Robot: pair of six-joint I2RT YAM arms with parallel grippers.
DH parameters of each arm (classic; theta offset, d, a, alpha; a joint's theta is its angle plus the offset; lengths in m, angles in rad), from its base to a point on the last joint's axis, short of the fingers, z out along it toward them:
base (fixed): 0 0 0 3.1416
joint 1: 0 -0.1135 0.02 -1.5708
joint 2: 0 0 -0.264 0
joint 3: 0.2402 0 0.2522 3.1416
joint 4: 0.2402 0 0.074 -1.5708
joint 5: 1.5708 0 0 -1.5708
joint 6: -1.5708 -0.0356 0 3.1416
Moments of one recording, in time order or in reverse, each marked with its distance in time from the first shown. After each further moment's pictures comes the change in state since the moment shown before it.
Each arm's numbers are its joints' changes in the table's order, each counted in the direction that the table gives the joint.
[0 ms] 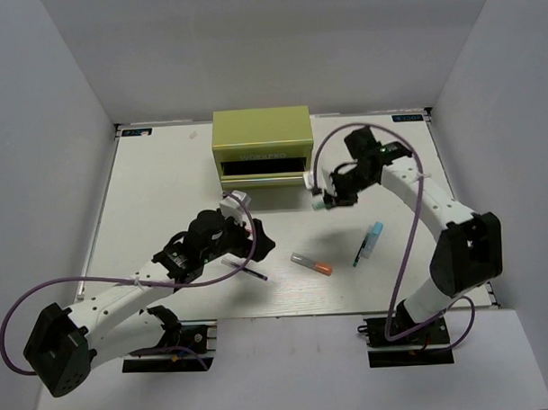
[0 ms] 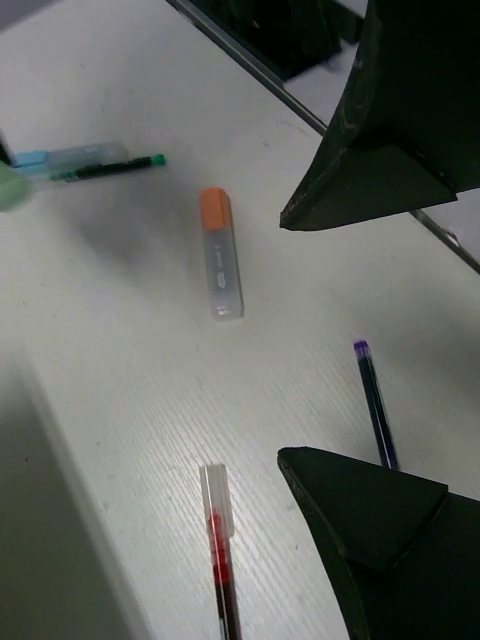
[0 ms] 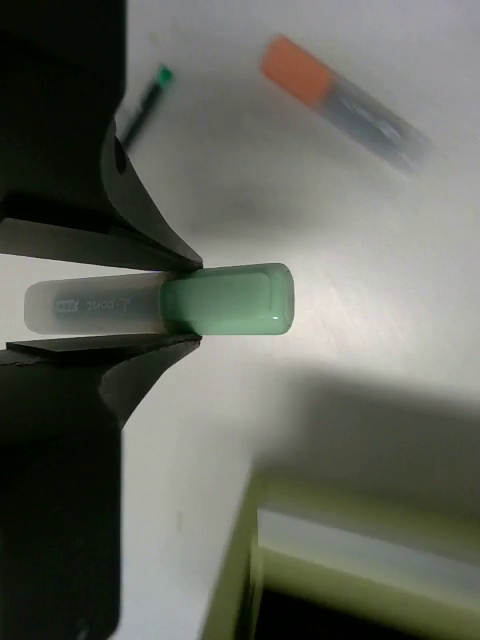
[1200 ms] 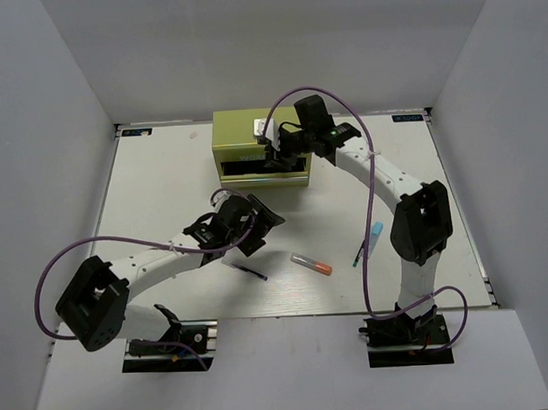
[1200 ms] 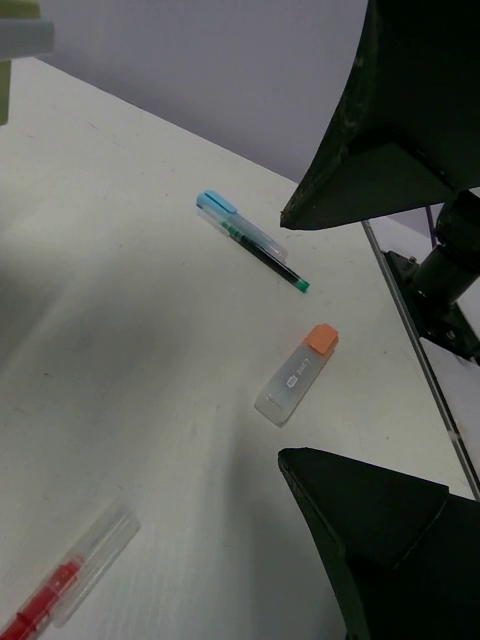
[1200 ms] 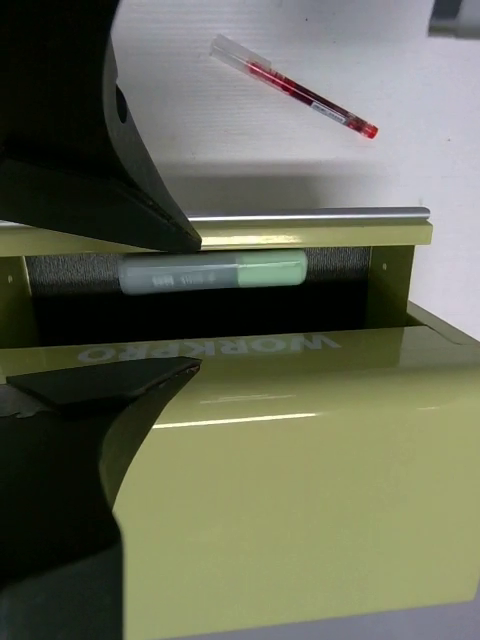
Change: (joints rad) left arm 0.011 -0.348 0.170 0.080 -0.187 1.014; right arm -0.183 -0.327 0.501 -0.516 -0.046 -0.555
